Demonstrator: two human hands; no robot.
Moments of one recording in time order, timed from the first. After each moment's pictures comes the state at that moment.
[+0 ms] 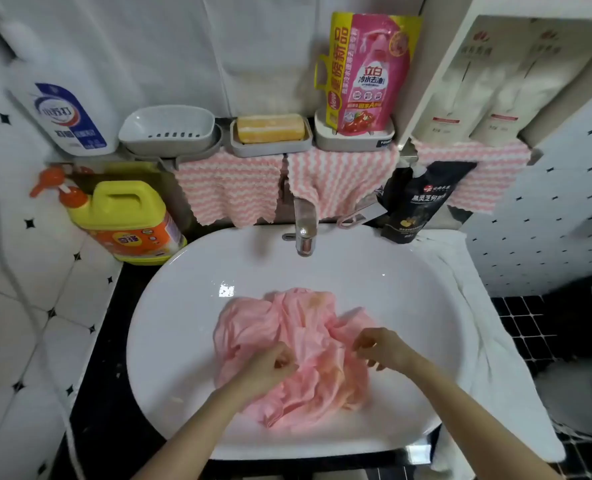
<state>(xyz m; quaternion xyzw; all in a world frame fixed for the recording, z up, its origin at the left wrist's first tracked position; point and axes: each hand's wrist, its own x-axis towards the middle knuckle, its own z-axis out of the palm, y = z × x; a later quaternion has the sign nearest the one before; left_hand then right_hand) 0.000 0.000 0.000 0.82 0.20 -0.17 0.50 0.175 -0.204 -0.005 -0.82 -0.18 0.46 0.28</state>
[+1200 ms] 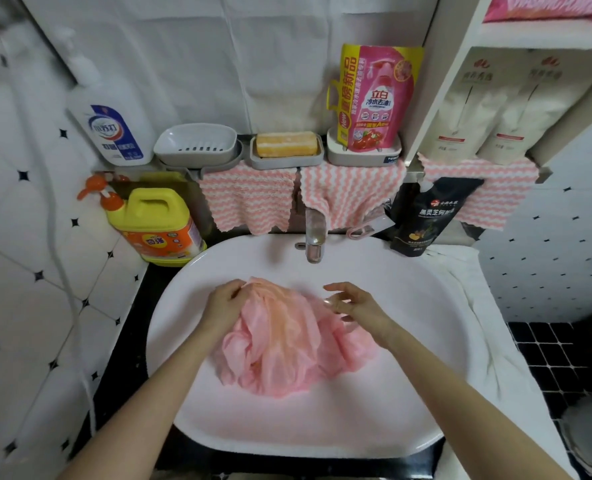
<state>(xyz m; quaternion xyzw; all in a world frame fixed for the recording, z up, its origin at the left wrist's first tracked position) 0.019 0.079 0.053 0.79 0.36 0.10 0.49 0.183 -0.136 0.045 -0.72 -0.15 0.44 0.52</state>
